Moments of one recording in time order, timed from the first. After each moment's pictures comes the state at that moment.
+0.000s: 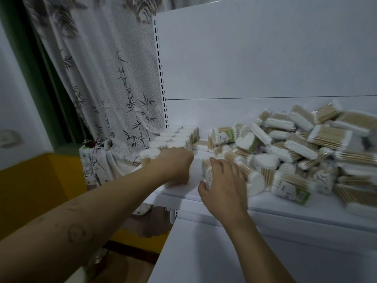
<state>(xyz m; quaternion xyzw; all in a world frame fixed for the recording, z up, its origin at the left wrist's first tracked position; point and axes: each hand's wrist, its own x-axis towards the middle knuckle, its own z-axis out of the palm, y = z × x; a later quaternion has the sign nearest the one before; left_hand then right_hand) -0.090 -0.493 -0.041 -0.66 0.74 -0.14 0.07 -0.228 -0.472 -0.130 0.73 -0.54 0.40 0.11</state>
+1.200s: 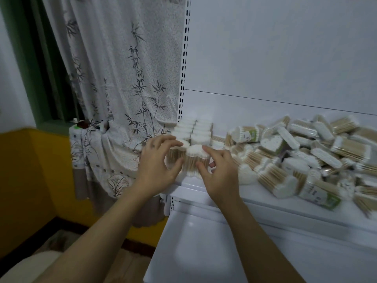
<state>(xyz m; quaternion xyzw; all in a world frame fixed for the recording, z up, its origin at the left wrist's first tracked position) 0.034 -0.461 -0.109 -0.50 0.69 -0.09 -0.52 -0.143 -0.482 -0.119 0.73 -0.42 0.54 -0.05</state>
